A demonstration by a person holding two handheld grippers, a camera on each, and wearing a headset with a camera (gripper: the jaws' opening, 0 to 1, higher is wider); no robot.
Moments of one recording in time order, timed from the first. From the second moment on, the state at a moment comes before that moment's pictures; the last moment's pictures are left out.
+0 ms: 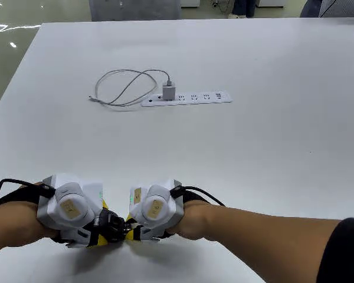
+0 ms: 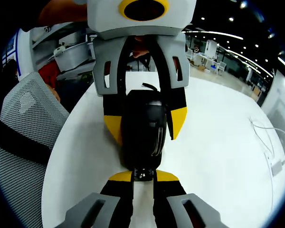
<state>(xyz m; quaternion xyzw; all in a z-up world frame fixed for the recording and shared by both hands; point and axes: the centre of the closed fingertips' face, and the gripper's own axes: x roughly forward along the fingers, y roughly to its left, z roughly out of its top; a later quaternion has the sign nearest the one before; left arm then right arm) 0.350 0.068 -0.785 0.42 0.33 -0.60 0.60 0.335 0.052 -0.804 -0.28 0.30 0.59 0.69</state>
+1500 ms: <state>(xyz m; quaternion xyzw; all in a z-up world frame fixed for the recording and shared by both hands) 0.351 0.068 -0.784 0.41 0.33 -0.59 0.61 0.333 0.033 -0.807 -0.26 0.31 0.60 0.69</state>
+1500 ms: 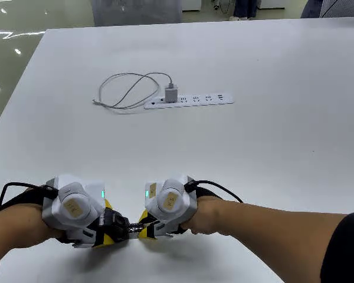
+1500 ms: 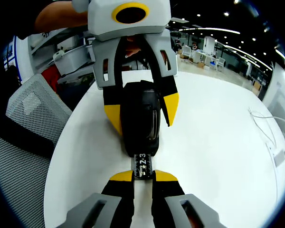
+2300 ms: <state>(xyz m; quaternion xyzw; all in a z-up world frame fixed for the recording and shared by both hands) 0.351 0.068 -0.784 0.41 0.33 -0.59 0.61 0.332 0.020 -0.808 -0.27 0.33 0.59 0.69</state>
